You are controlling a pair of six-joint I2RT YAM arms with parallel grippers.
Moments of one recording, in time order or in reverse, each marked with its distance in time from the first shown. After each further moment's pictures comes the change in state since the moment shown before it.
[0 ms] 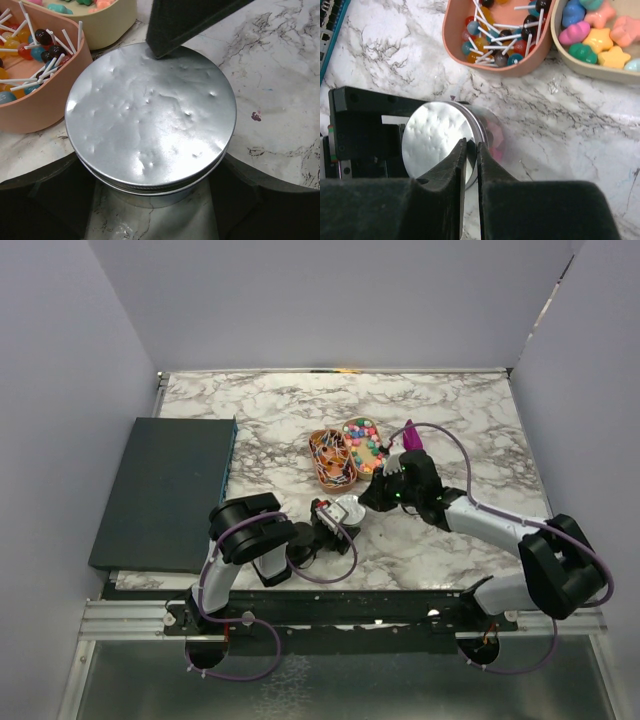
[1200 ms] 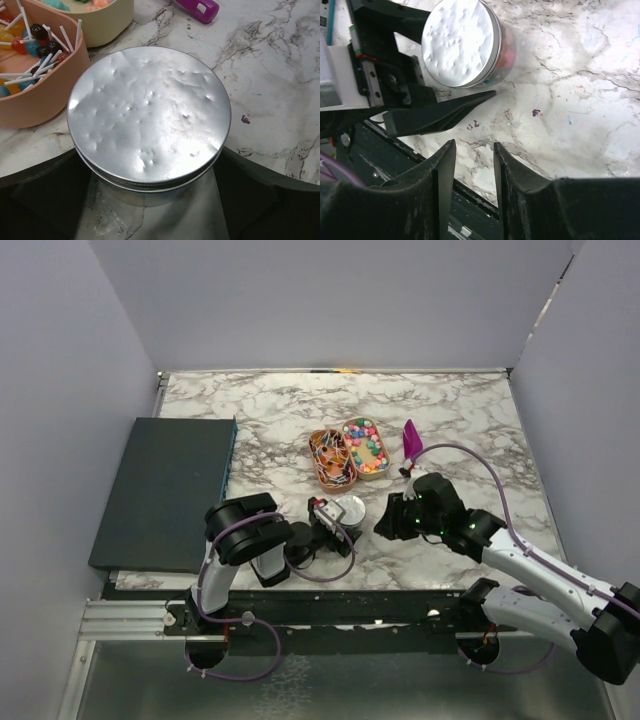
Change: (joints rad) left arm 0.006 -0.029 0.002 -0.003 0.031 -0.055; right arm 0.137 -0.466 -0.061 -0.477 0.177 0.209
